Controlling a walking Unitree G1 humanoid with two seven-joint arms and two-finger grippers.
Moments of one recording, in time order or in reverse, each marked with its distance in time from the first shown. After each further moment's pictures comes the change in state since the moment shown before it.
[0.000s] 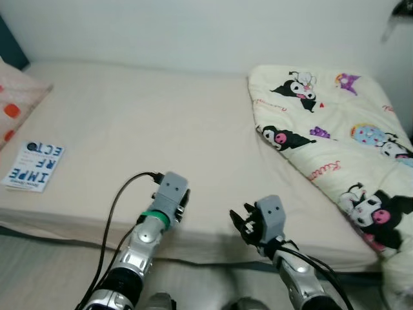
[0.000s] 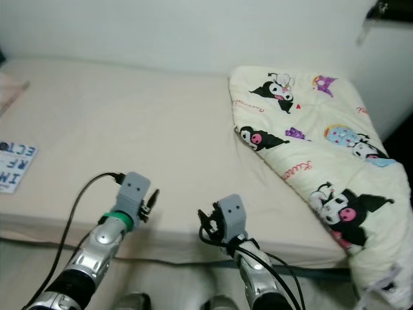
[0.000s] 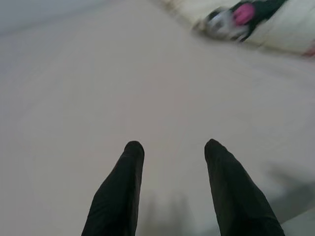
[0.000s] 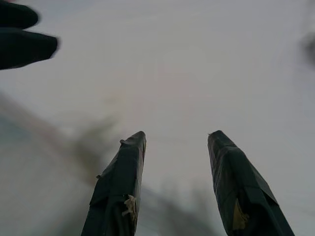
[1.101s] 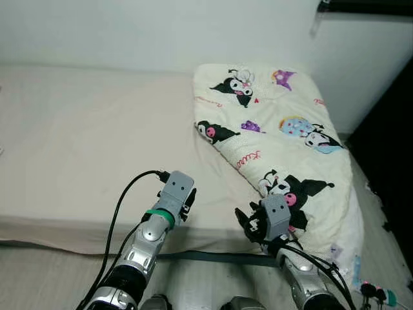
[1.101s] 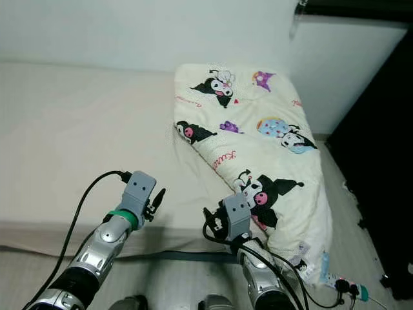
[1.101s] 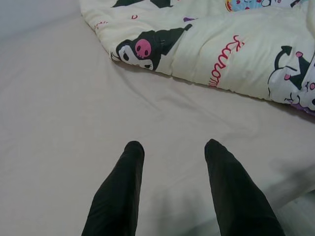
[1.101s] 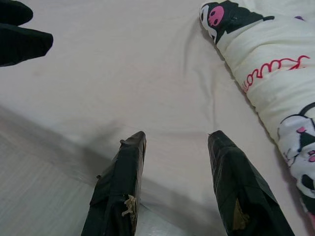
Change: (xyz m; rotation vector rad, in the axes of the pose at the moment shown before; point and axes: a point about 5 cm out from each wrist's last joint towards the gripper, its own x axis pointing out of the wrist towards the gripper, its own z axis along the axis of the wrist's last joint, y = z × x) left arm 0.001 0.003 0.000 0.005 0.001 0.006; right arm 0.001 0.002 -0.001 0.003 0.007 -0.001
